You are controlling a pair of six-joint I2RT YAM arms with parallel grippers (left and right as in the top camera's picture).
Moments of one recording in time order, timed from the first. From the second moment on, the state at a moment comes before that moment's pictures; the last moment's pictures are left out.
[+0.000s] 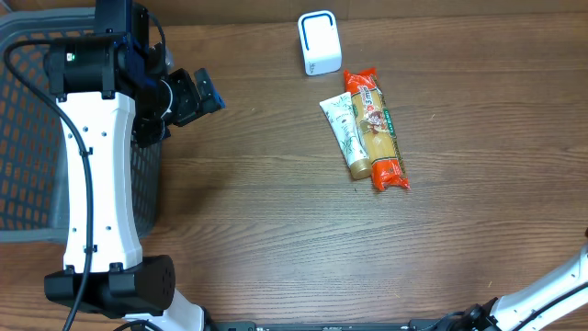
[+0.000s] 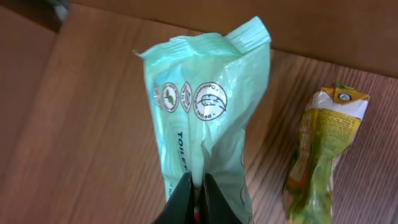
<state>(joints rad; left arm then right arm) 0.03 1.77 2.11 -1.65 0.20 -0.41 -0.81 2.20 2.09 -0.85 -0.02 0.47</state>
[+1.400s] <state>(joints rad) 0.03 1.77 2.11 -1.65 0.20 -0.41 0.28 2.15 2.07 -1.27 -0.26 0.02</state>
